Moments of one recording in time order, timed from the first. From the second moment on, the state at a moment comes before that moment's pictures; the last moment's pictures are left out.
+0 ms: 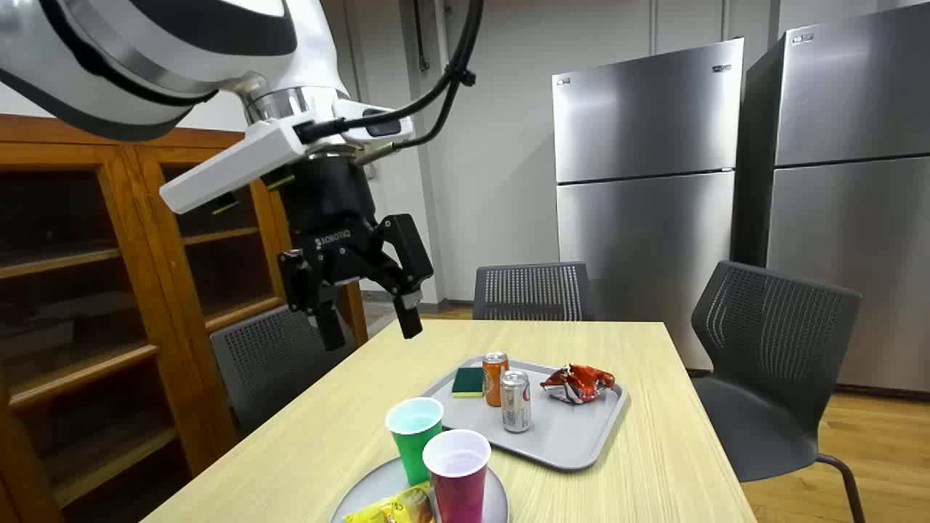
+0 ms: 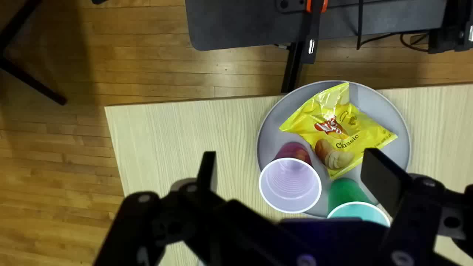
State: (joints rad) arm -0.19 -0.79 -0.11 -2.79 -0.34 1.97 -0.10
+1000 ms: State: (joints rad) arm -0.19 -0.79 -0.11 -2.79 -0.34 1.97 -0.10
